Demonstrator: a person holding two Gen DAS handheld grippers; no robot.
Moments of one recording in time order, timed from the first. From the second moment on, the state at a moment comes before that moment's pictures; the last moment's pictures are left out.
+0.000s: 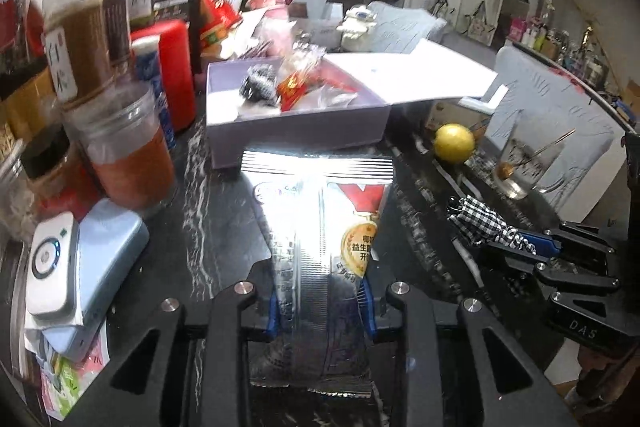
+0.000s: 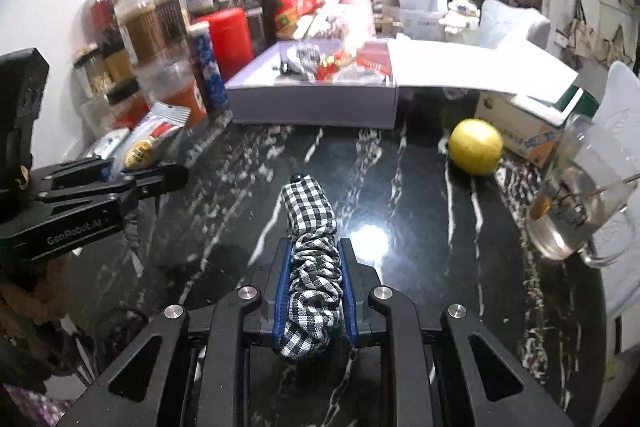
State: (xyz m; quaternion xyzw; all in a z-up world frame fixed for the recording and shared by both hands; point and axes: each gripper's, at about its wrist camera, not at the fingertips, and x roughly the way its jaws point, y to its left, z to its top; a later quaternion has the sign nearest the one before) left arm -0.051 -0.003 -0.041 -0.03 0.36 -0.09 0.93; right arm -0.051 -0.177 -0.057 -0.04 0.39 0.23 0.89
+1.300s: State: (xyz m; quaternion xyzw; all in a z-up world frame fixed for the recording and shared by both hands) left arm 0.078 -0.002 0.098 -0.01 0.19 -0.08 0.98; right arm 0.080 -0.168 0.092 -0.04 0.22 0.24 0.94
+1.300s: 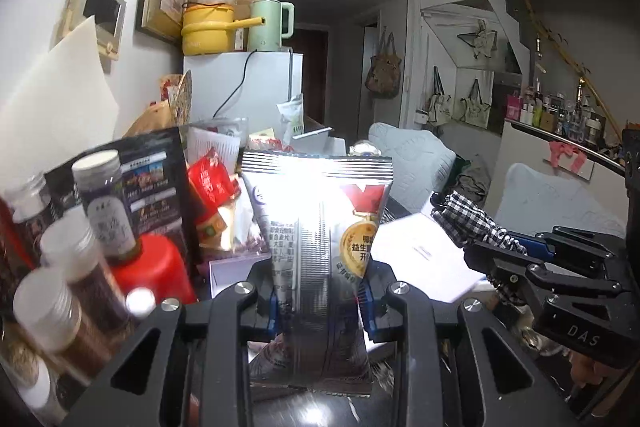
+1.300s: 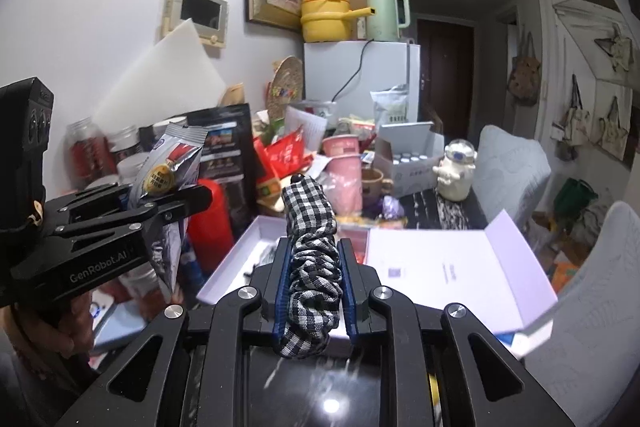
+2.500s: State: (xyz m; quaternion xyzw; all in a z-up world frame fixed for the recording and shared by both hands) left arm 0.204 0.005 0.004 0.01 0.34 -0.03 0.94; right arm 0.205 -0.124 0.018 -0.05 0.33 0.24 0.91
